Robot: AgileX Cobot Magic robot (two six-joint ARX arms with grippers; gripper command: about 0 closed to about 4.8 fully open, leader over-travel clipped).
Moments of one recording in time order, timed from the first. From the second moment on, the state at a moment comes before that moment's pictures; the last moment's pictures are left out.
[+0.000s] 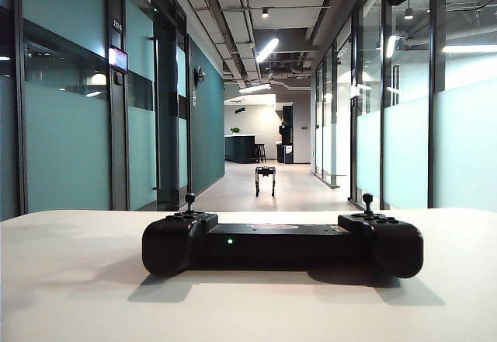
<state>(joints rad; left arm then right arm) -0.03 0.00 0.00 0.04 0.01 0.01 0.63 0.97 1.00 -0.63 0.21 0.17</state>
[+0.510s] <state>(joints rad) -0.03 0.00 0.00 0.04 -0.02 0.05 0.63 0.97 1.00 -0.63 0.21 0.17</state>
